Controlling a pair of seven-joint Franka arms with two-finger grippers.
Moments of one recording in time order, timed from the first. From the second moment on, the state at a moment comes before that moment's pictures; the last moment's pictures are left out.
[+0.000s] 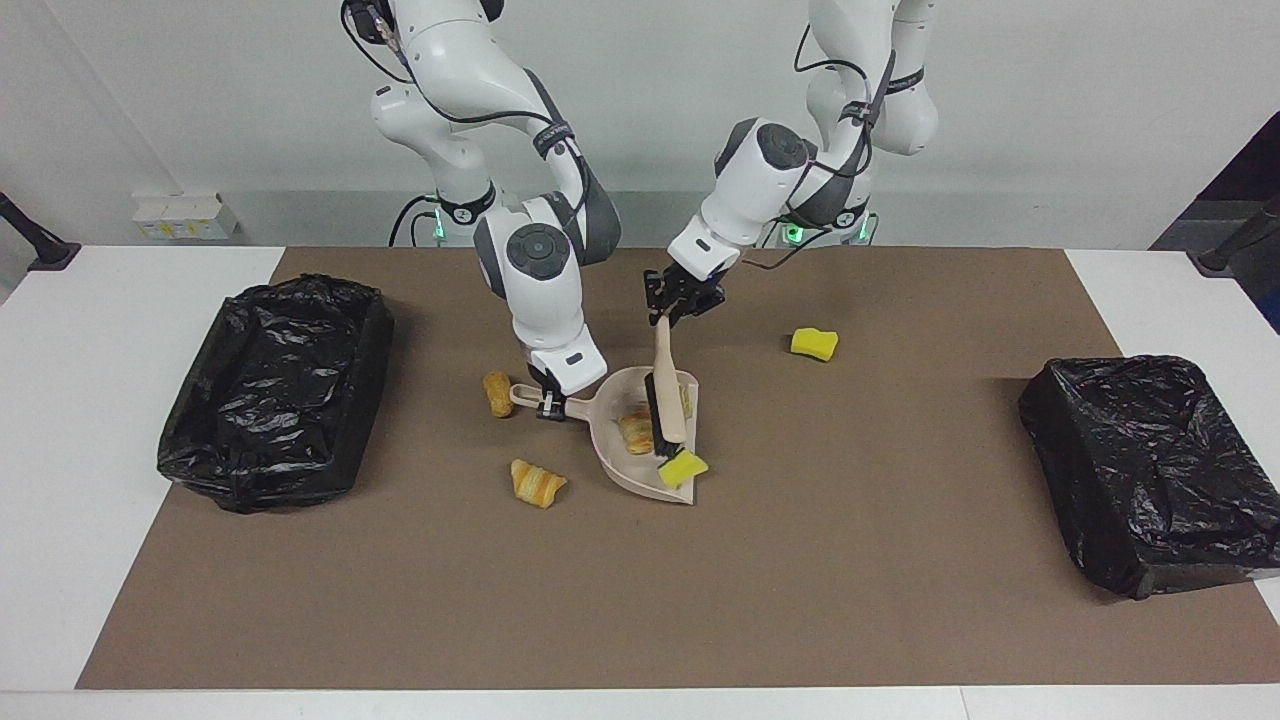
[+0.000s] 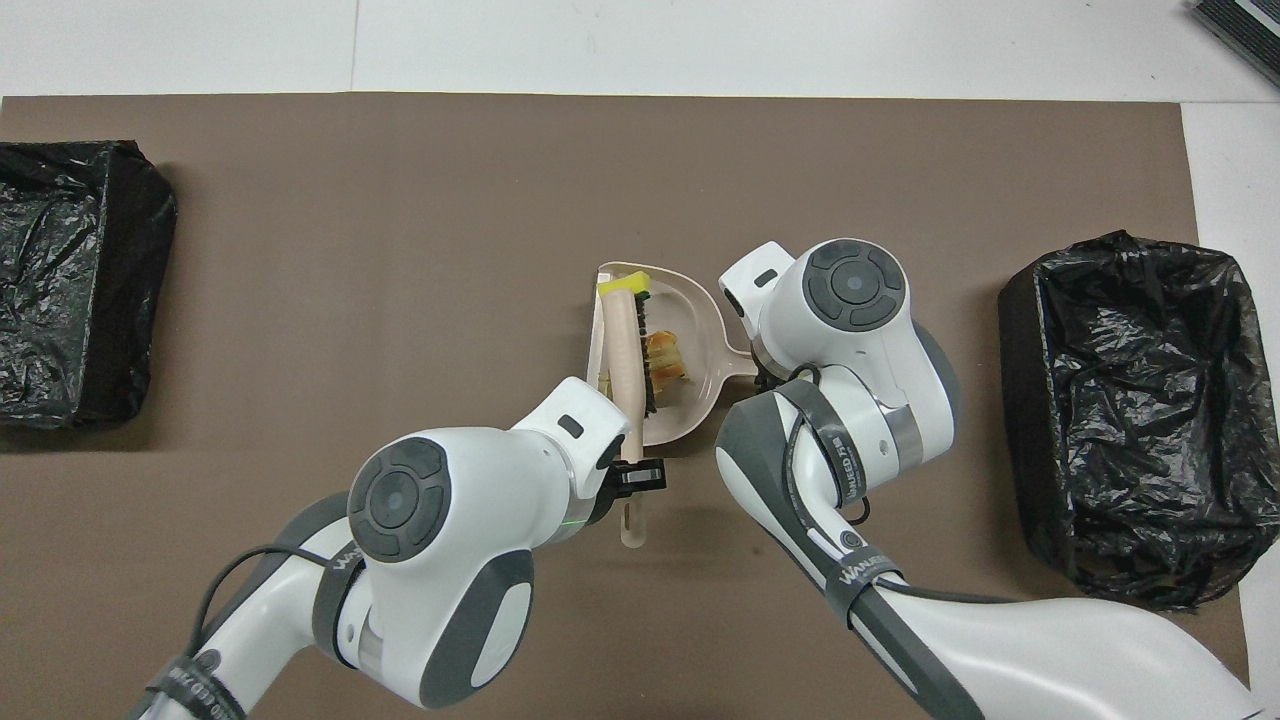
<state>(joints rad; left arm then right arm) -0.77 -0.04 0.05 -2.17 -0.46 2.36 -0.50 0.40 0.32 0.00 -1.85 -0.02 2.15 -0.98</state>
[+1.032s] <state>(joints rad) -0.64 -0.22 0.07 -2.25 -0.13 1.86 -1.47 0.40 0.32 0.00 -1.86 -0.02 2.17 -1.01</state>
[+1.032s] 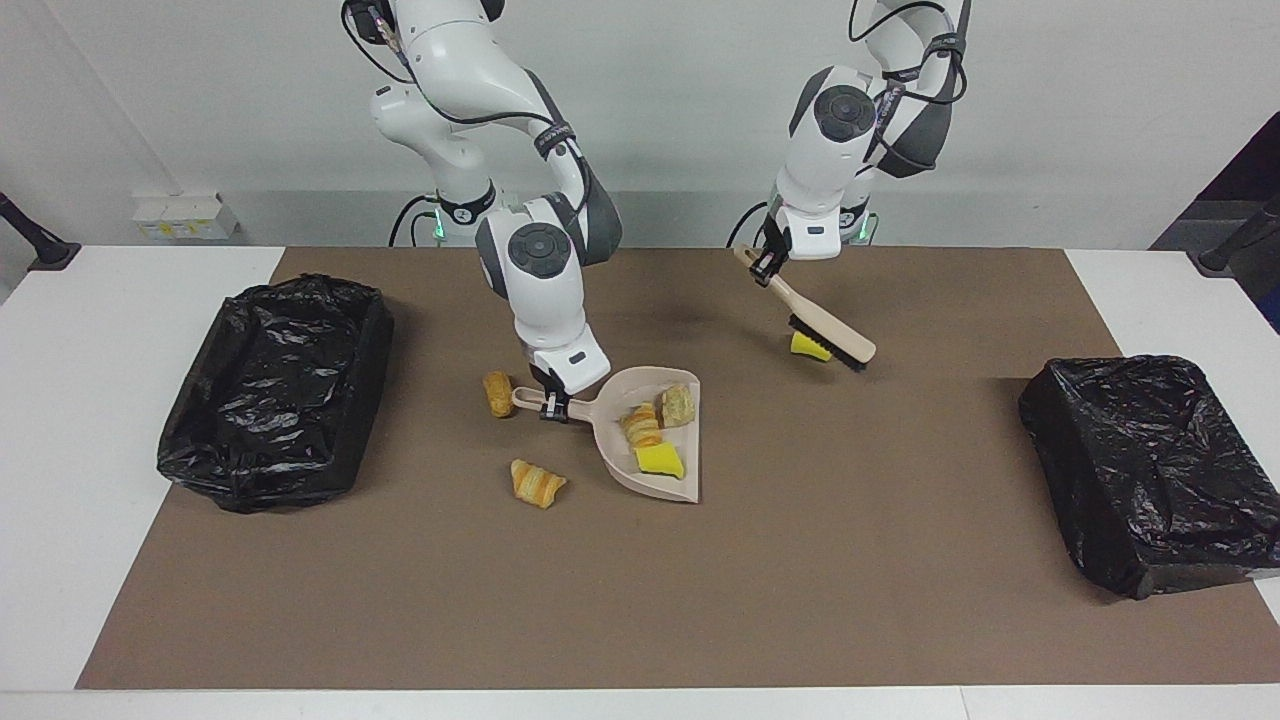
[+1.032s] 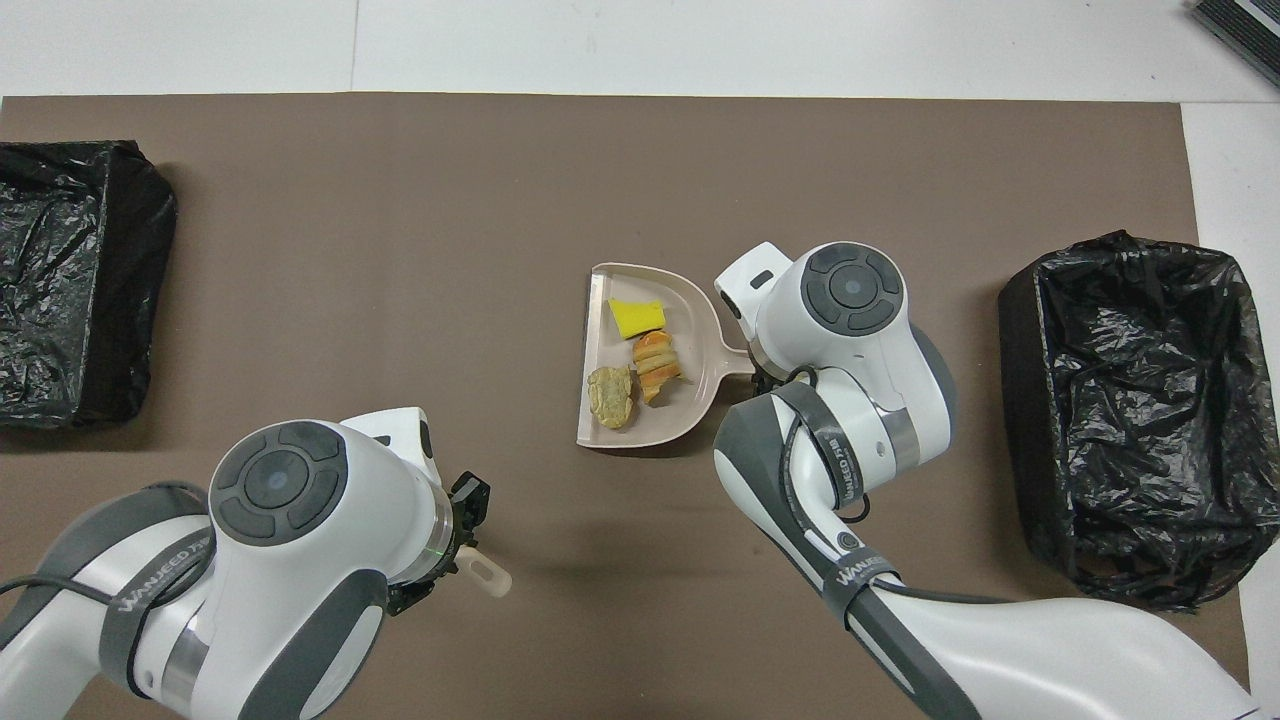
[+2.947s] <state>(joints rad) -0.70 0.04 0.03 -2.16 -0.43 2.33 -0.68 0.43 0.32 0.00 -1.86 -0.02 2.17 -0.98</state>
